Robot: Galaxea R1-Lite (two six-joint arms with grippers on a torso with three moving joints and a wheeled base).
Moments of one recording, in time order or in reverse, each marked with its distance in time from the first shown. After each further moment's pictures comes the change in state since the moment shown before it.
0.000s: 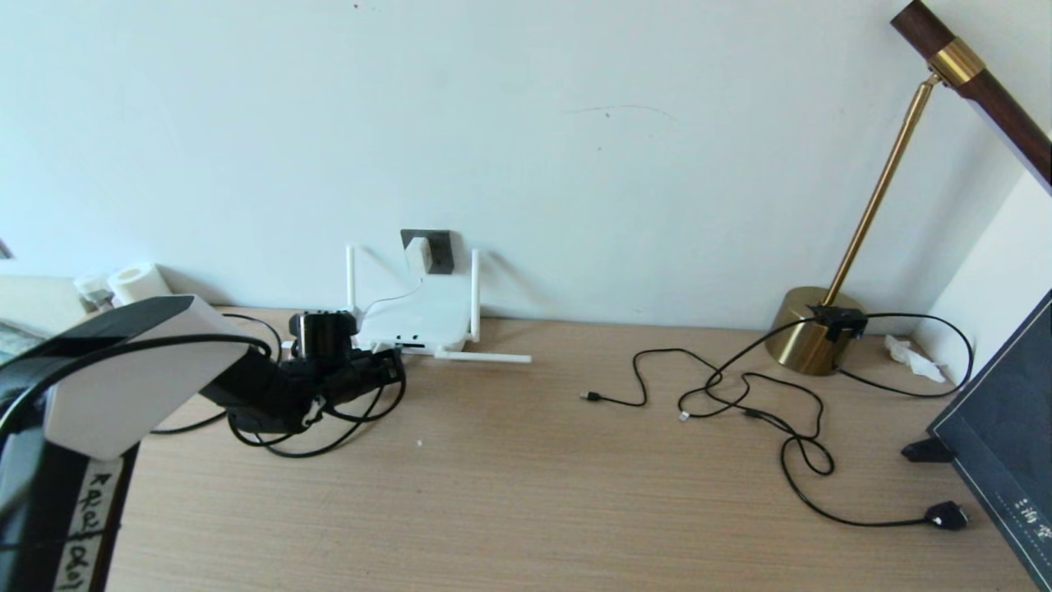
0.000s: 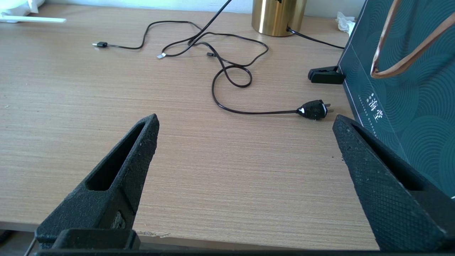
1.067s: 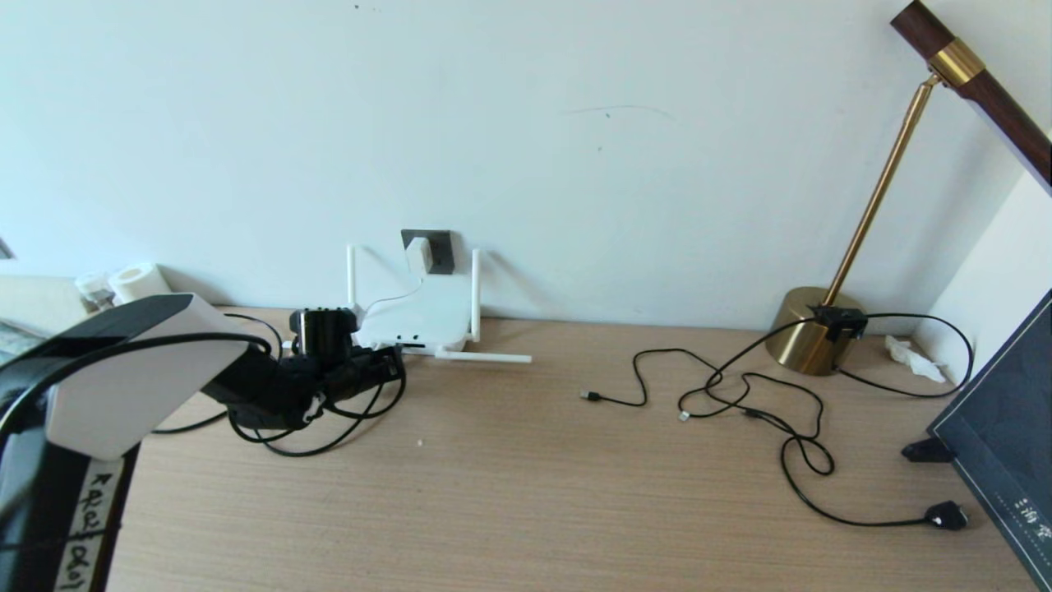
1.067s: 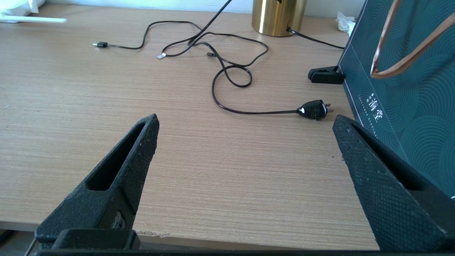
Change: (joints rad) left arm 0.000 0.002 -0.027 0.014 0.000 0.001; right arm 0.000 0.000 0.000 0.000 0.000 0.001
